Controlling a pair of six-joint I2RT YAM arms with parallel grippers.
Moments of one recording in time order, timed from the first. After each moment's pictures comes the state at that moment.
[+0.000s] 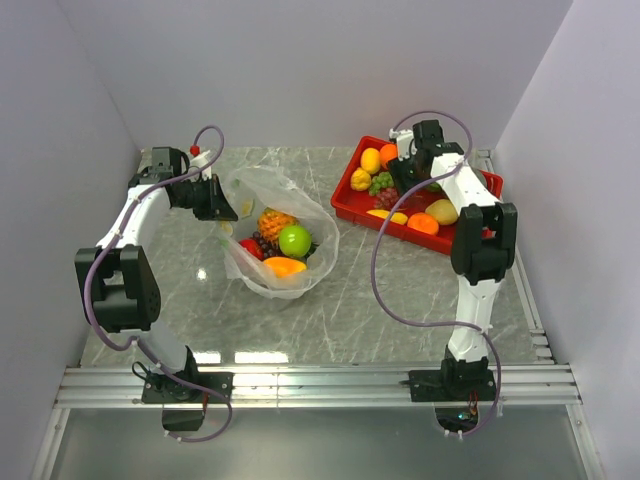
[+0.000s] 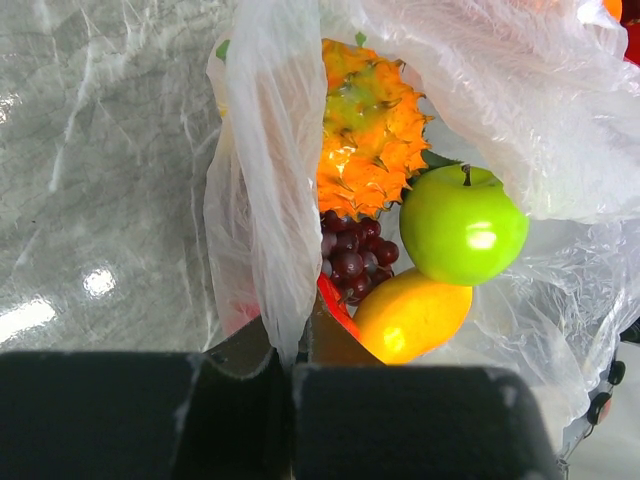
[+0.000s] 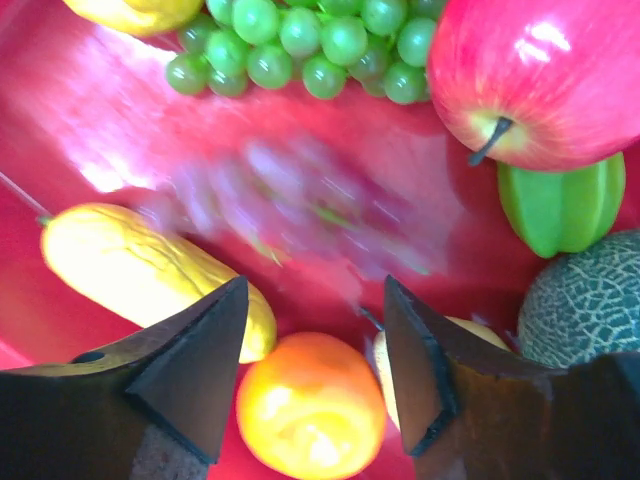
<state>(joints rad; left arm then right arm) 0.06 1.68 1.37 -0.72 0.71 -0.04 0.11 2.11 1.85 -0.74 -0.10 -0.34</state>
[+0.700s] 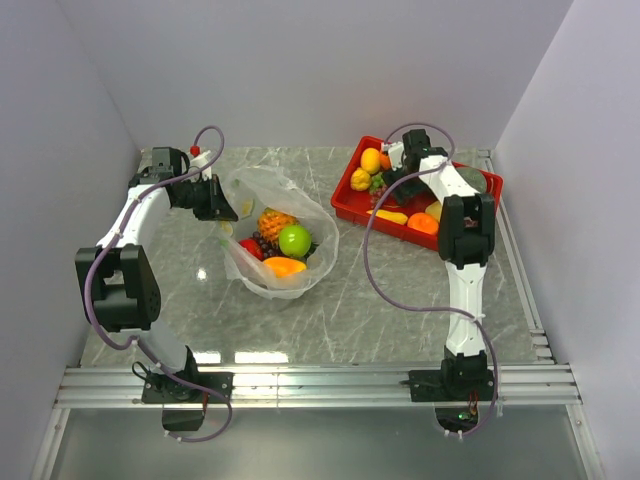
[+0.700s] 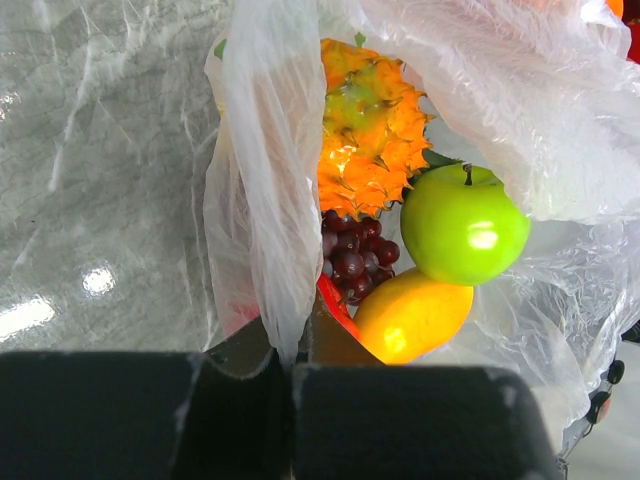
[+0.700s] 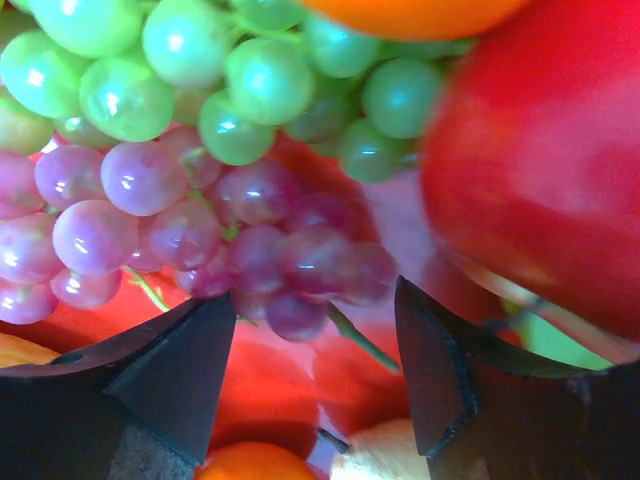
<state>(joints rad) 0.06 1.68 1.37 -0.72 0.71 -0.04 0.11 2.36 2.02 -0.75 0.00 -0.43</state>
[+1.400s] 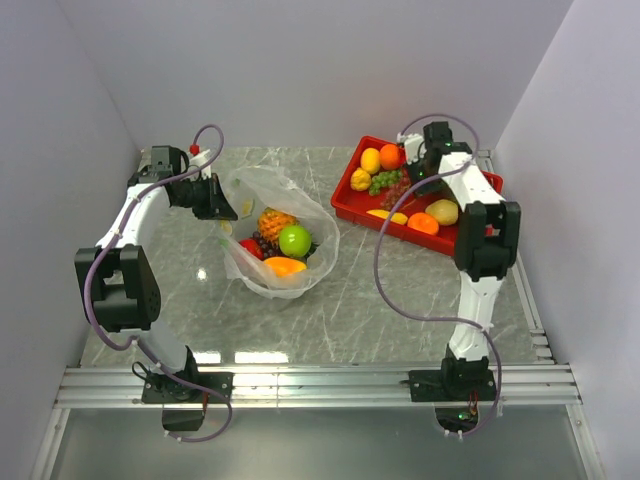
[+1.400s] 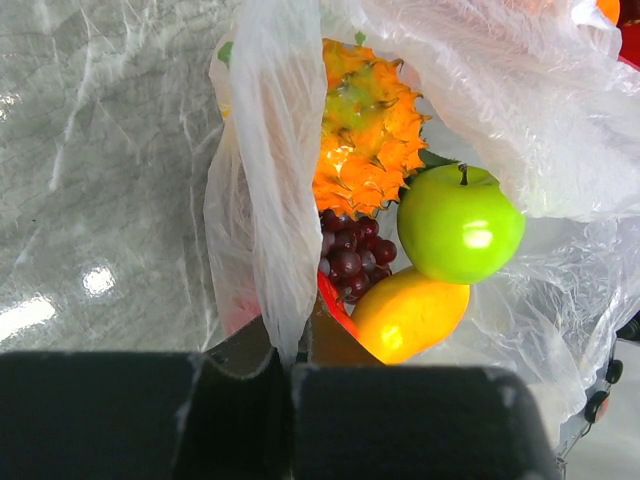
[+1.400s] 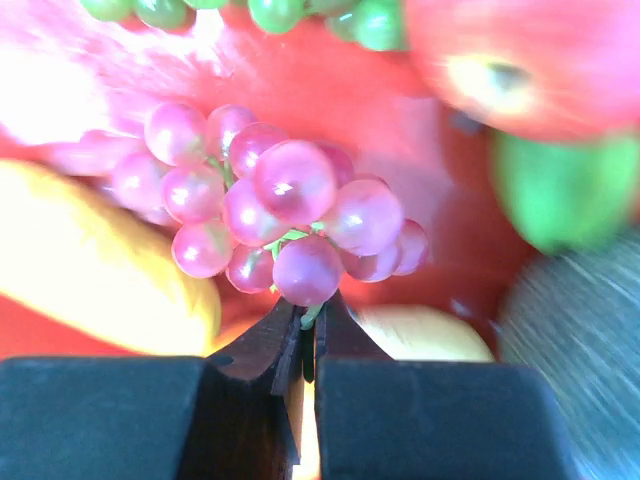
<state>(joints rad) 0.06 1.68 1.39 -0.74 0.71 -0.04 0.06 2.18 1.88 -0.80 -0.11 -0.44</state>
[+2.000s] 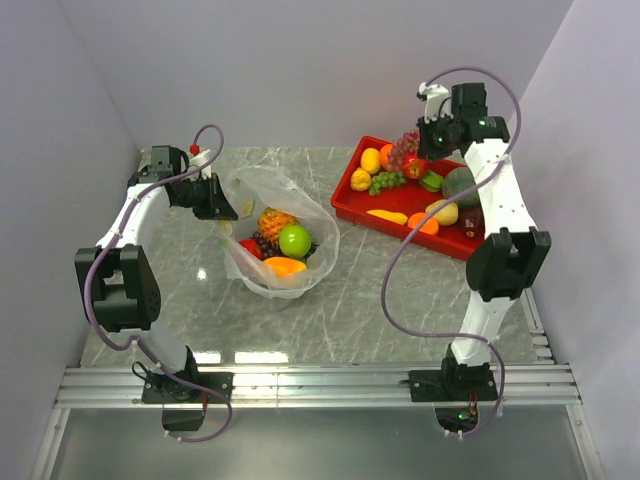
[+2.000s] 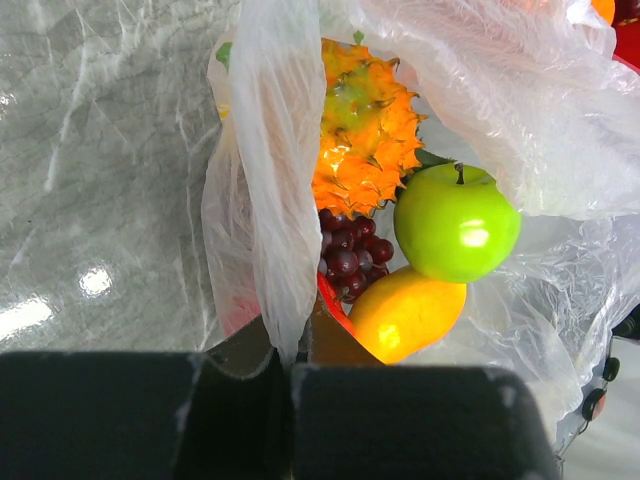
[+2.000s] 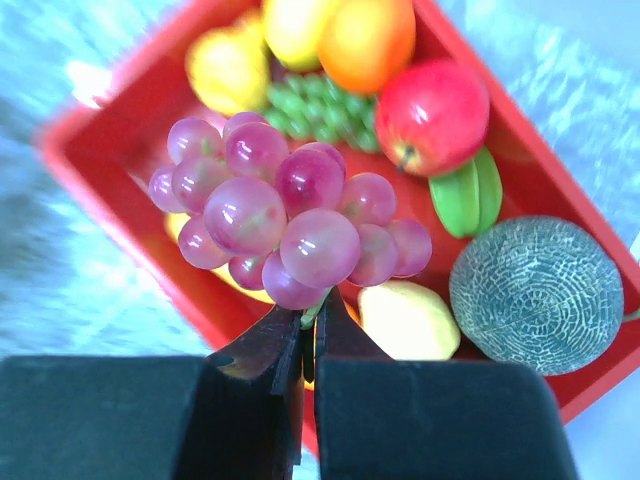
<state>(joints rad) 0.06 1.68 1.39 -0.74 0.72 -0.04 0.04 1.94 2.06 -0.92 -0.26 -0.32</state>
